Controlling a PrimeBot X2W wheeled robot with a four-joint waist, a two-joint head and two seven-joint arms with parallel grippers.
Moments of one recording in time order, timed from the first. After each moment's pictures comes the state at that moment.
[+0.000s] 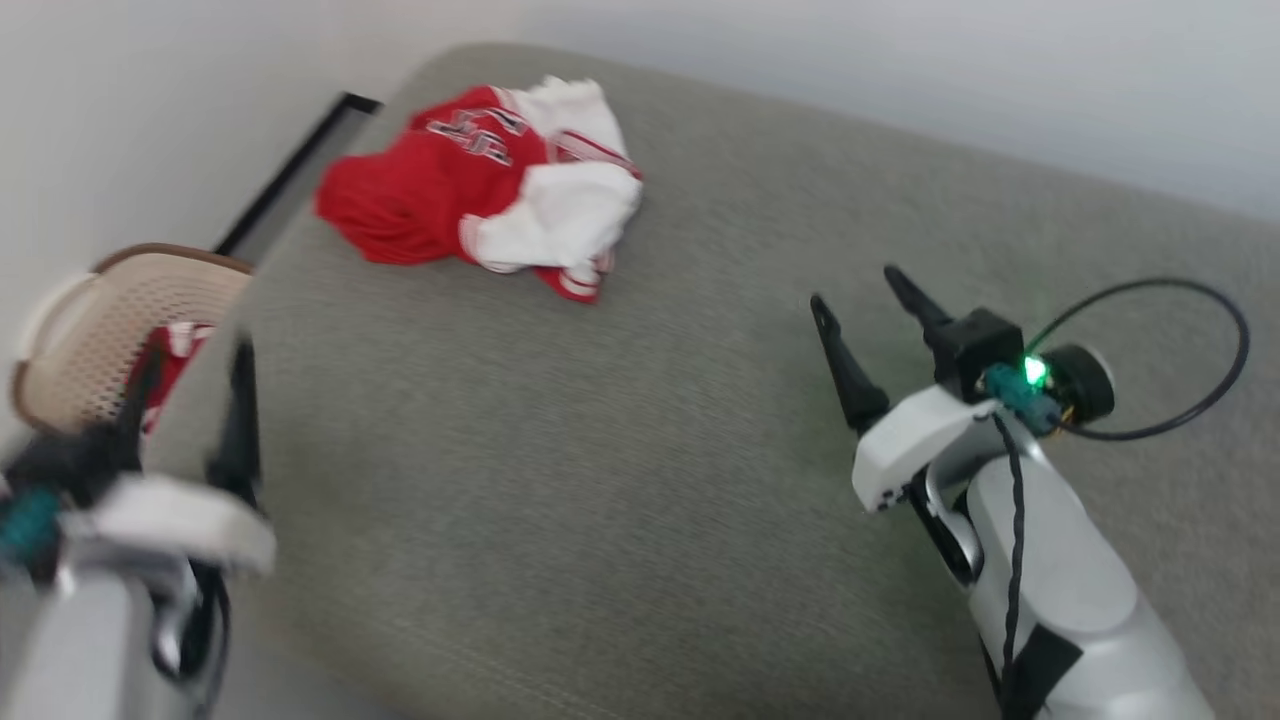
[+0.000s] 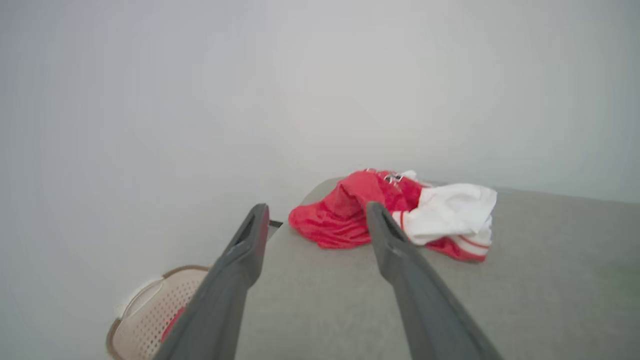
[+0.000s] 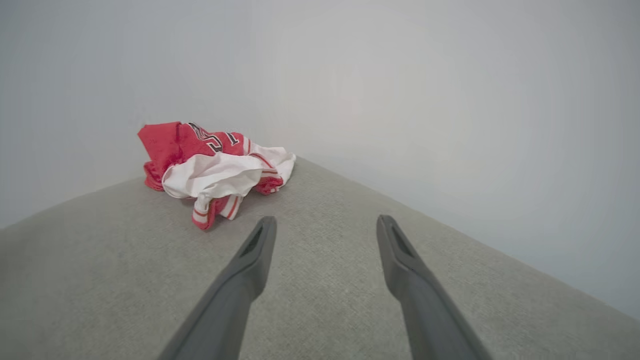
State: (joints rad) left arm -0.28 0.31 0.02 0.36 -0.29 -0.13 -0.26; right arm -0.56 -0.05 0.21 0.68 0.05 0.13 -0.26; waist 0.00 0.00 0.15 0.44
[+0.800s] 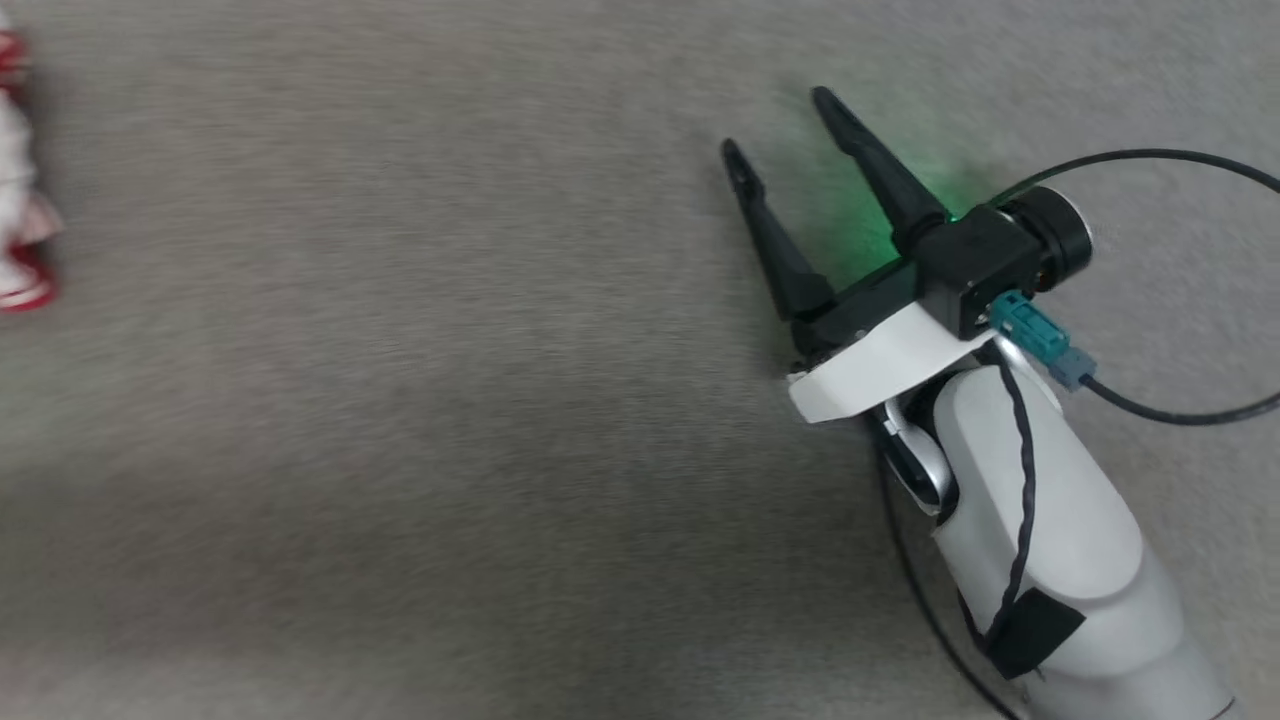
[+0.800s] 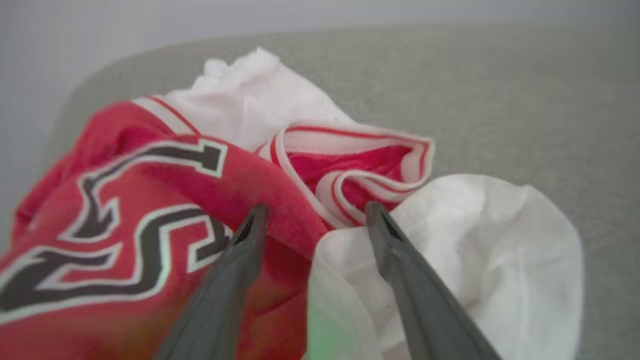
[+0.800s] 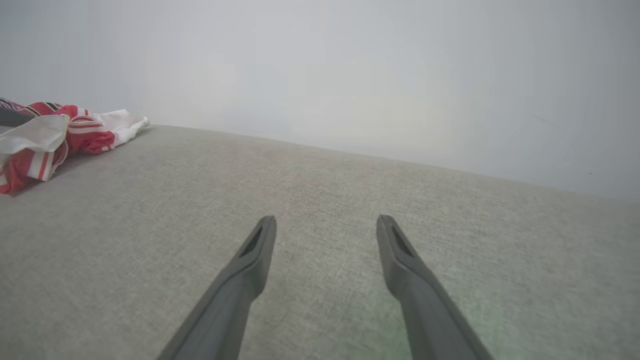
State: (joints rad) left arm -0.92 1.10 -0.74 0.51 -1.22 -0.13 0.07; right arm -0.64 -0.05 0.34 0.35 0.14 0.13 -0.26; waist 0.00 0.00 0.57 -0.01
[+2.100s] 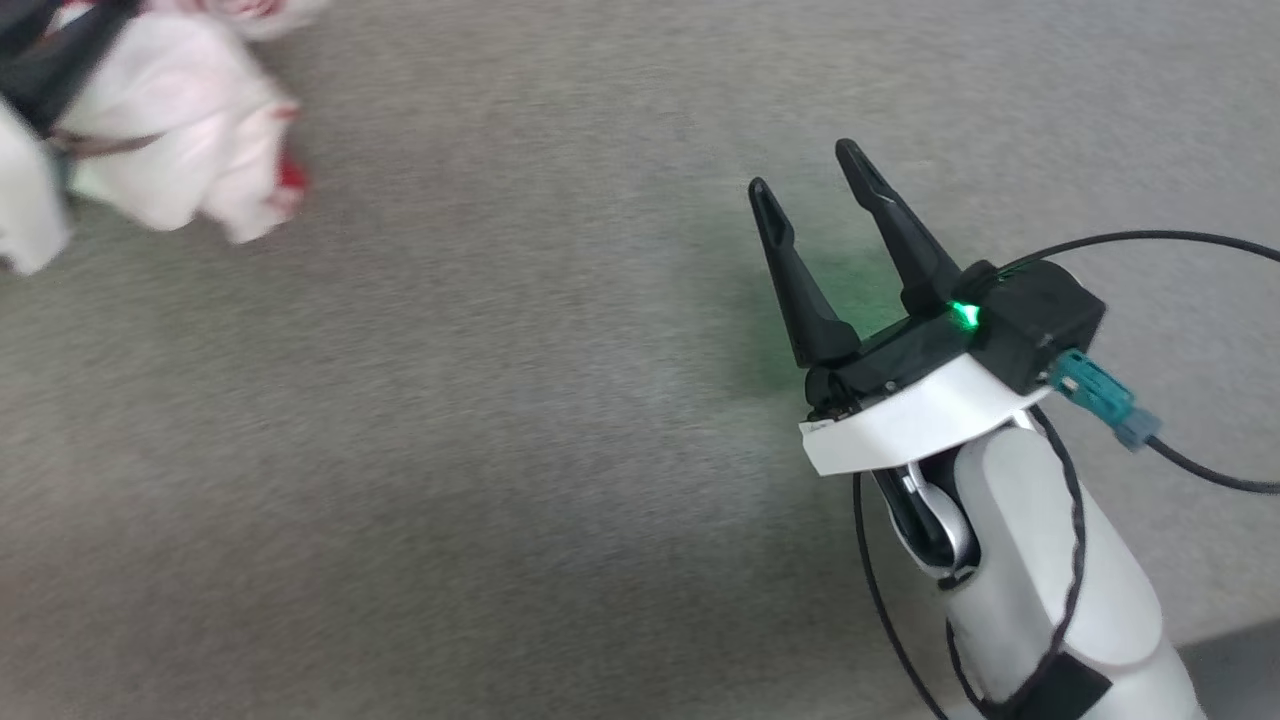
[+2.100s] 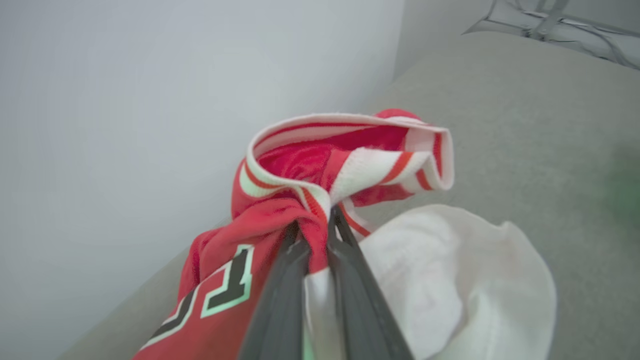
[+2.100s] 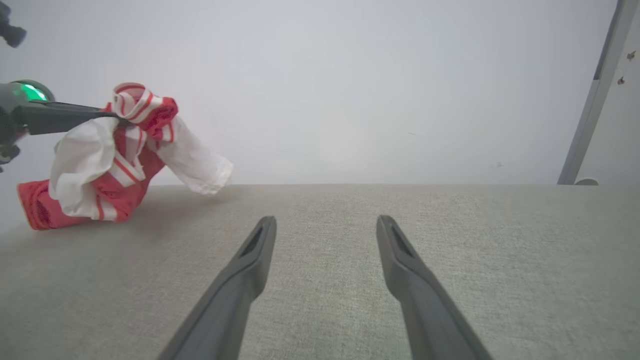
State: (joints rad) left arm -1.35 1.10 -1.25 0.24 -1.12 -0.13 -0.02; right arm -0.52 -0.05 0.33 0.22 0.30 0.13 -0.26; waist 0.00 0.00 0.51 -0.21
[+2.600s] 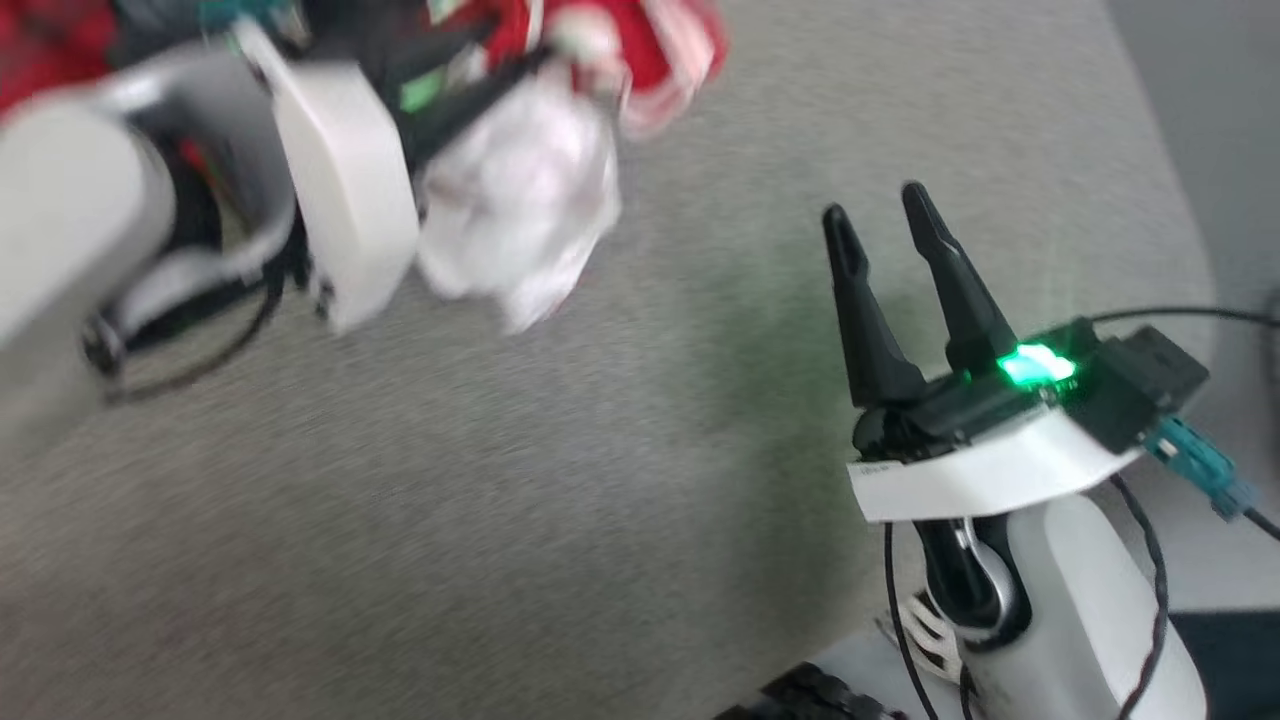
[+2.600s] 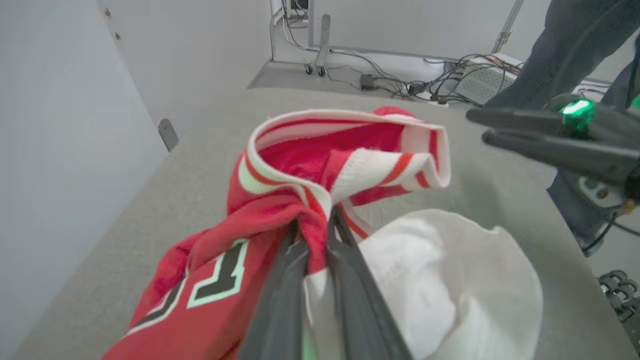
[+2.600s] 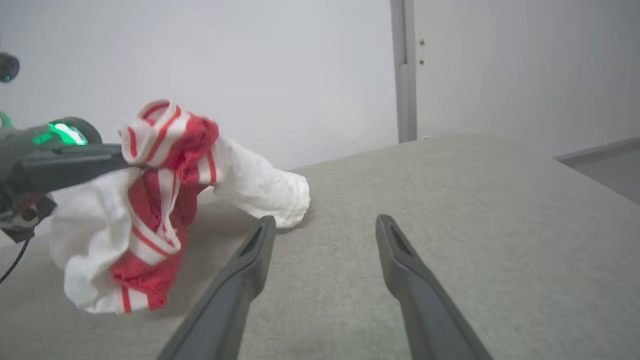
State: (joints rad) left arm -1.43 0.86 -1.28 -0.01 -1.01 -0.13 0.19; right arm -0.37 -0.05 0.27 0.06 0.49 0.13 -0.26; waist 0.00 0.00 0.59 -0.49
